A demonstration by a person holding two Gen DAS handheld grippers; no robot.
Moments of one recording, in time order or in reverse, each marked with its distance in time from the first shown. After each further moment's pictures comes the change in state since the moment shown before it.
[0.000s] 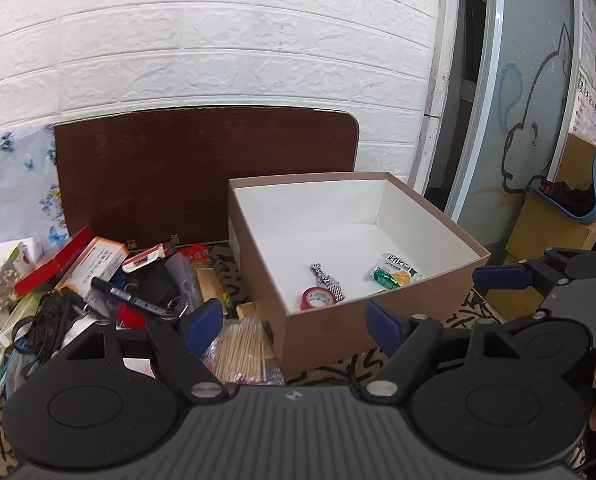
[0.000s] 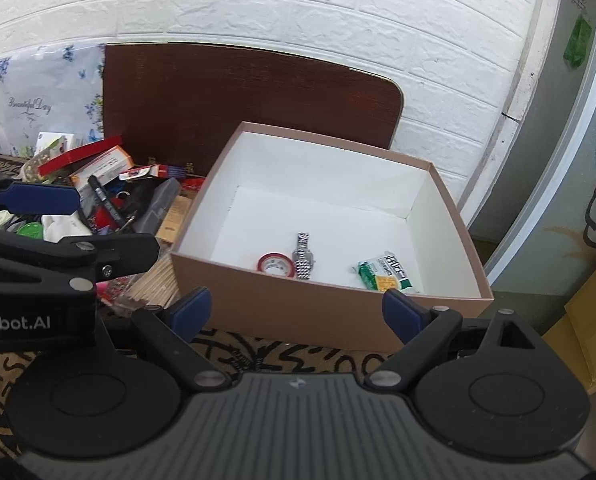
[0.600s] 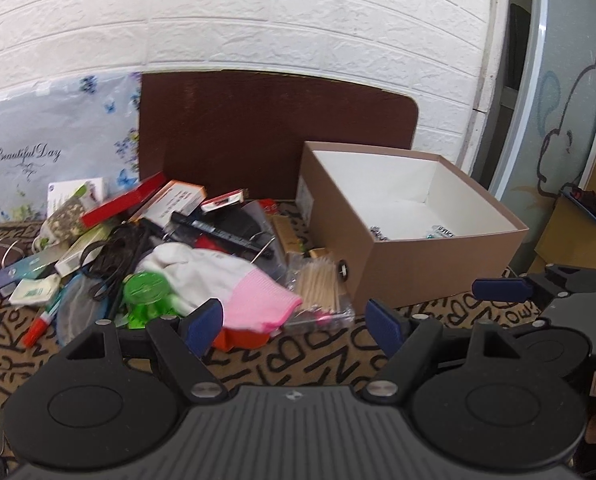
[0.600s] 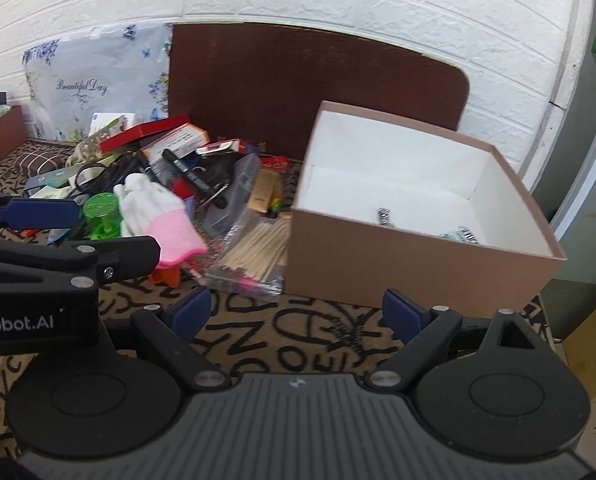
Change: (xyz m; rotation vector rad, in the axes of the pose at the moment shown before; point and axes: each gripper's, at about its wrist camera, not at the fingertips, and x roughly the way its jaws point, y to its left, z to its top) left arm -0.040 0.058 -0.053 -0.091 0.030 0.097; right arm -0.003 0.080 -0.031 0.002 0.015 0.101
